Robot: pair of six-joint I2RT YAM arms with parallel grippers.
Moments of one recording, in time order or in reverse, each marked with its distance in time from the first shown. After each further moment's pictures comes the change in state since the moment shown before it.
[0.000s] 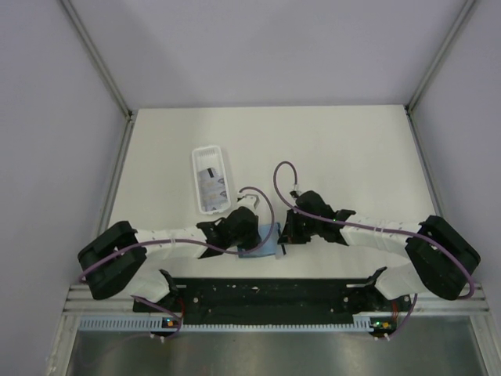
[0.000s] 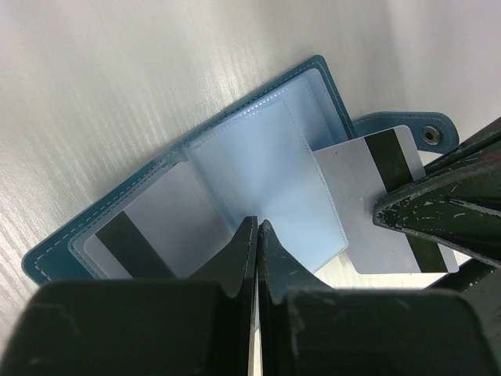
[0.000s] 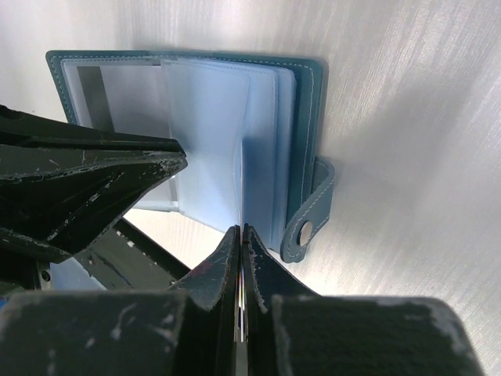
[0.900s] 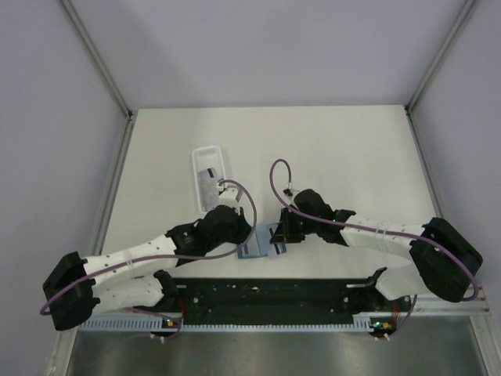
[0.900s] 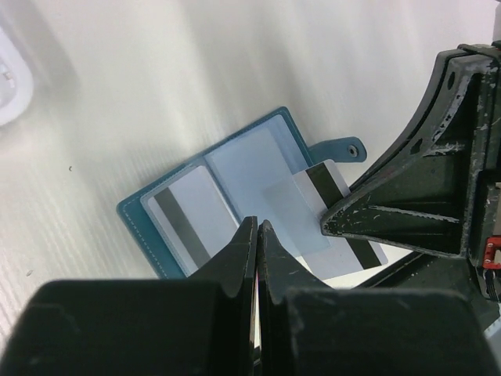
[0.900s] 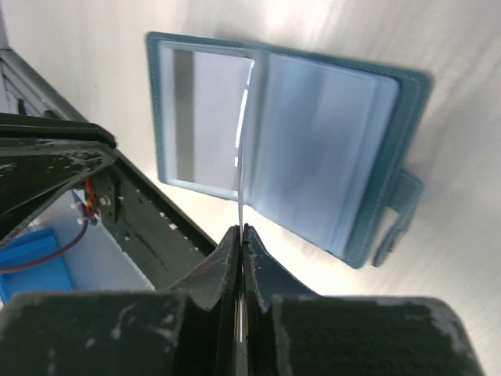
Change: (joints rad) left arm 0.000 -0.344 -0.004 -0.164 -0.086 0.021; right arm 0.028 -0.021 0.008 0.061 -0.079 -0.009
